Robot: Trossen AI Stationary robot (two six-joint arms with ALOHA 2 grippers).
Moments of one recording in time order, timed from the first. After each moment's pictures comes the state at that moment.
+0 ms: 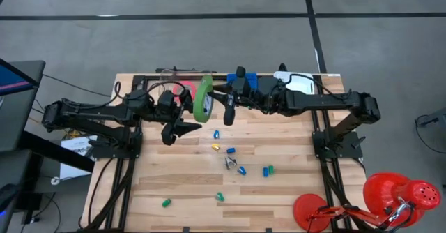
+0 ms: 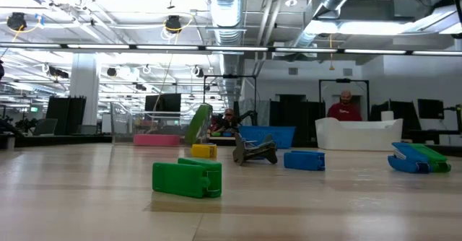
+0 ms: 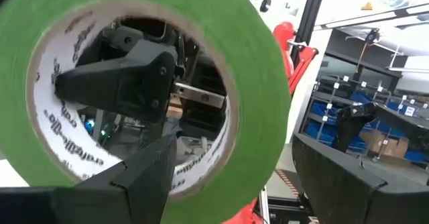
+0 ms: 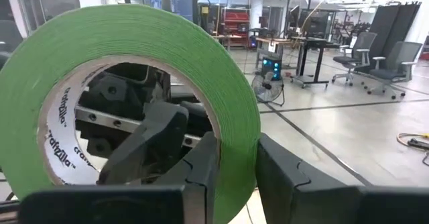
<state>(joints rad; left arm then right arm) 0.03 1.03 0.77 0.48 0.18 -0.30 -0.03 1.56 1.41 0.16 0.21 -0.03</state>
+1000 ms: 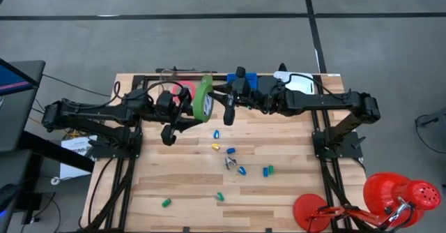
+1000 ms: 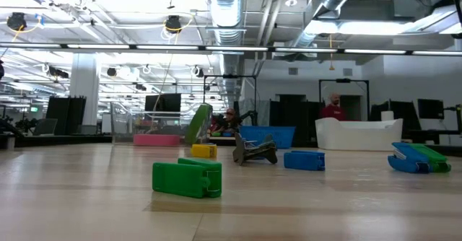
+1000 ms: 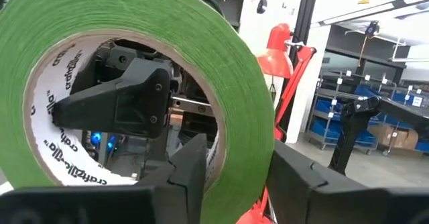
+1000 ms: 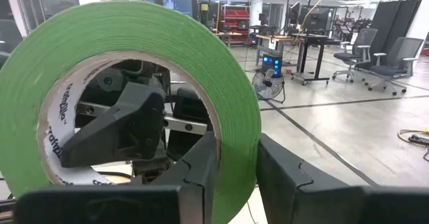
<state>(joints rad) 0.03 1.03 0.77 0.50 0.18 -0.23 -0.03 1.56 1.41 0.15 0.21 -0.02</state>
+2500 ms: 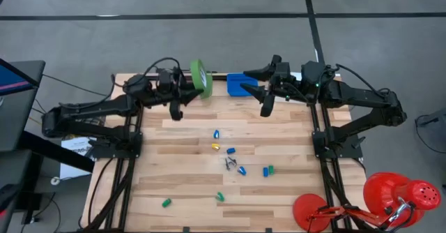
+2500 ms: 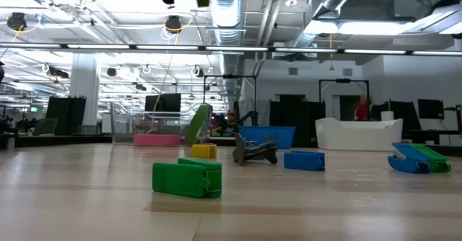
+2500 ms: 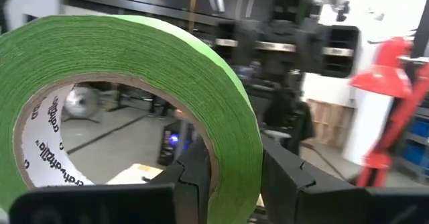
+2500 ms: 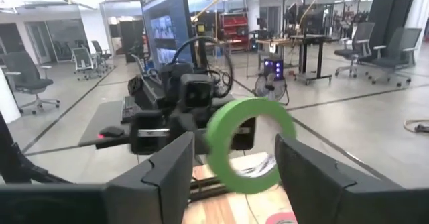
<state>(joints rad) 0.31 1.03 0.77 0.48 0.15 -0.24 -0.03 1.25 1.41 -0.14 0.21 0.08</state>
